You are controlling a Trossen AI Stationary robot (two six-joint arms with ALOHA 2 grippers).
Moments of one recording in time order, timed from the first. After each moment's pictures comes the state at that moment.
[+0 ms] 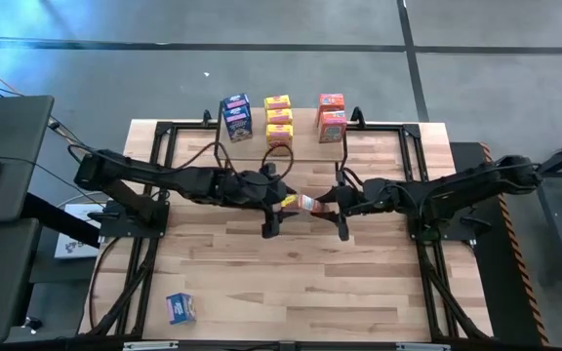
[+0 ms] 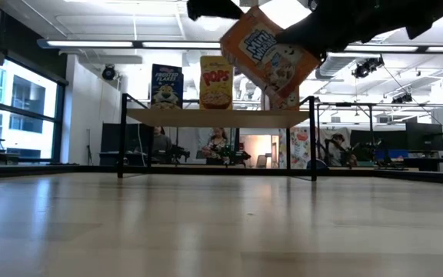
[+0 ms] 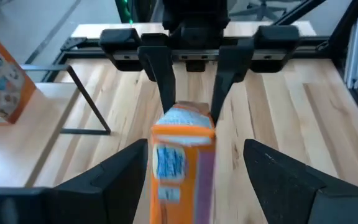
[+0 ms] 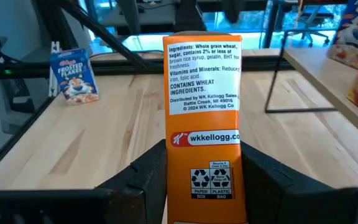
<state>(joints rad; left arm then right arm) -0.13 1.55 1.34 -0.33 -0.22 -0.04 0.10 1.17 0.58 0.33 0.08 0.04</state>
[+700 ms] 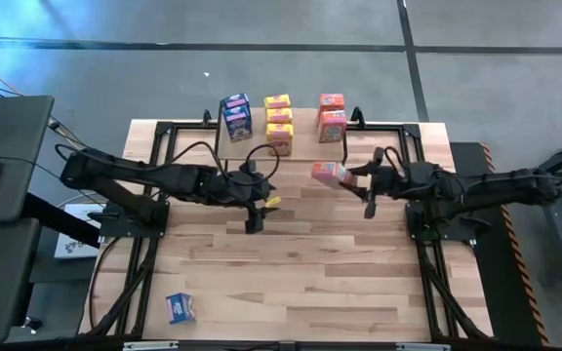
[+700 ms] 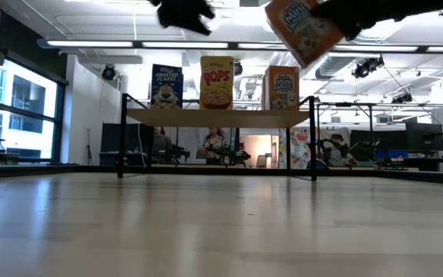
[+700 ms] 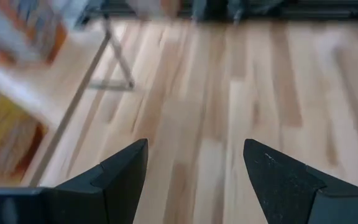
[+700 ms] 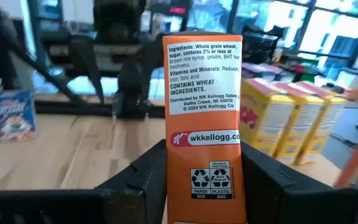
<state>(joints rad) -0.12 1.42 1.24 -0.49 -0.28 -0.10 0.02 0.73 0.51 0.16 0.22 -0.14</state>
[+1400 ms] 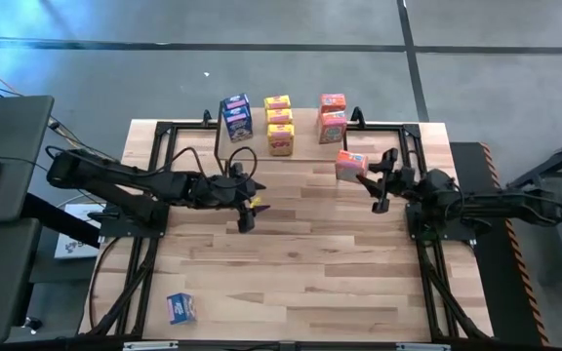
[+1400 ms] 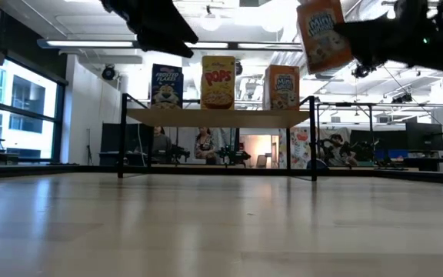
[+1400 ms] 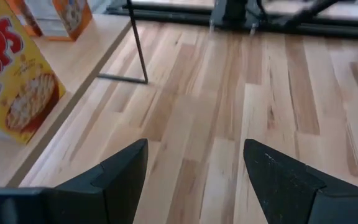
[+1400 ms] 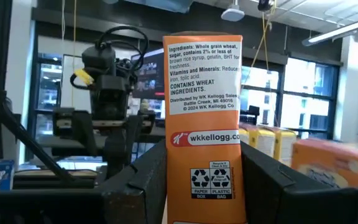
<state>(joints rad) -0.12 1.28 0.93 -0.21 -0.34 -0.15 -0.24 0.63 0.03 0.97 -0.03 -0.11</state>
